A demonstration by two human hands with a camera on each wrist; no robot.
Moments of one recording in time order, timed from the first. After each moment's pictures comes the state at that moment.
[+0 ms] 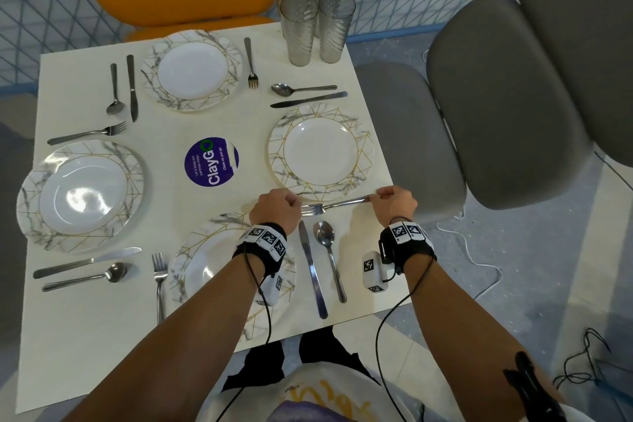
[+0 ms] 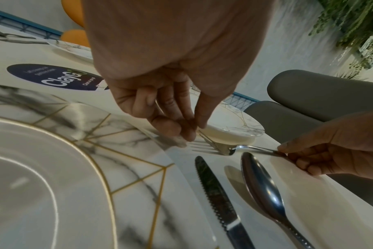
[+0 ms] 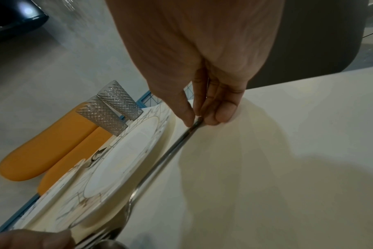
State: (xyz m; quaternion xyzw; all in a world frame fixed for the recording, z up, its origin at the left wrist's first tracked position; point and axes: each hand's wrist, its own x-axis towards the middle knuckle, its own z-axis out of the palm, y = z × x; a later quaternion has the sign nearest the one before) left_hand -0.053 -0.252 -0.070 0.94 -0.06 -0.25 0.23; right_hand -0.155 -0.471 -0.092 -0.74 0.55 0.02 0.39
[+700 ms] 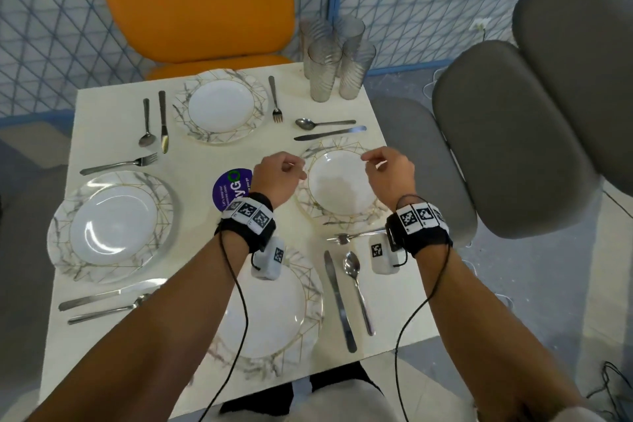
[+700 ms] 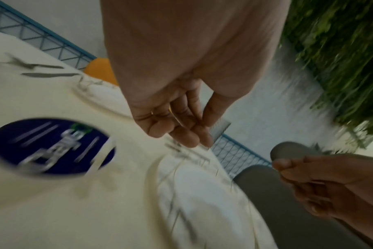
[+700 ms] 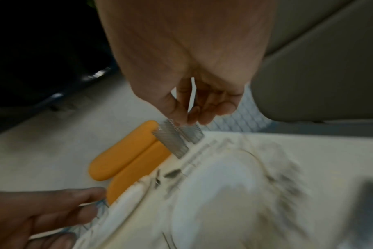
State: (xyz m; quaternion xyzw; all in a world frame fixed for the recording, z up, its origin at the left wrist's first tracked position) left_hand 0.063 -0.233 -0.003 0.84 -0.10 -0.24 0.47; right_hand -0.054 -0.440 0.010 -0.85 0.34 -0.12 0.40
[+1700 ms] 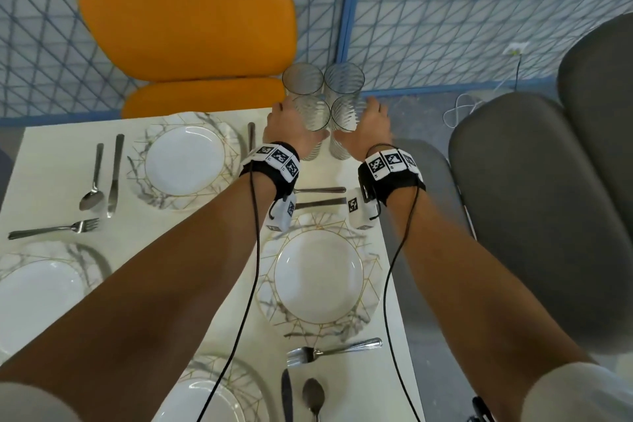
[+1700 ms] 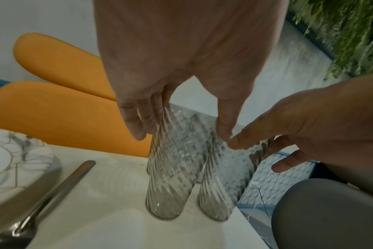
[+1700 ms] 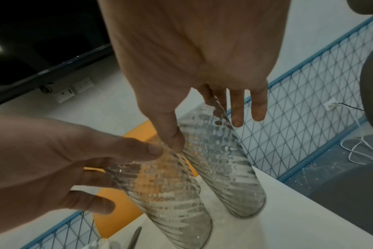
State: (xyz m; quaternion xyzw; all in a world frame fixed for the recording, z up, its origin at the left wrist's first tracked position) left_hand 0.267 -0.449 0.013 0.94 -0.07 -0.14 0.30; right_hand 0.213 -0.594 0.001 -0.90 0.31 -0.02 0.31
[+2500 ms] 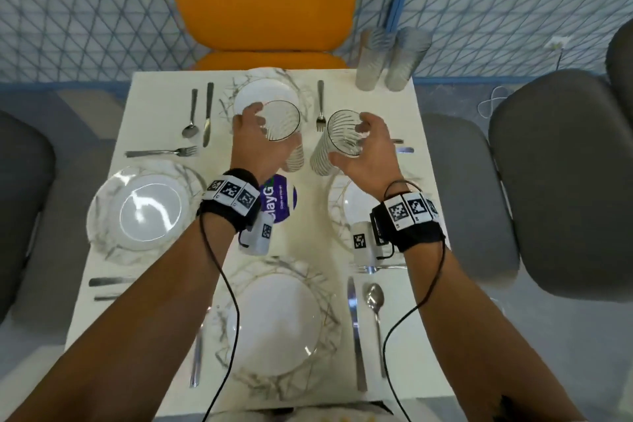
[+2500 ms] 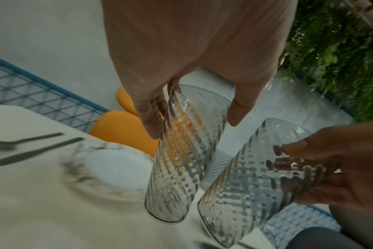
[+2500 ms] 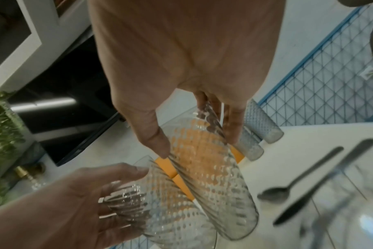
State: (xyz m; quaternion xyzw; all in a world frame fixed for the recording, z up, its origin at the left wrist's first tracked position) left_hand 0.151 -0.195 0.035 0.87 0.00 -0.07 0.49; right_hand 0.069 -0.394 0.029 -0.85 0.19 -0.07 0.48
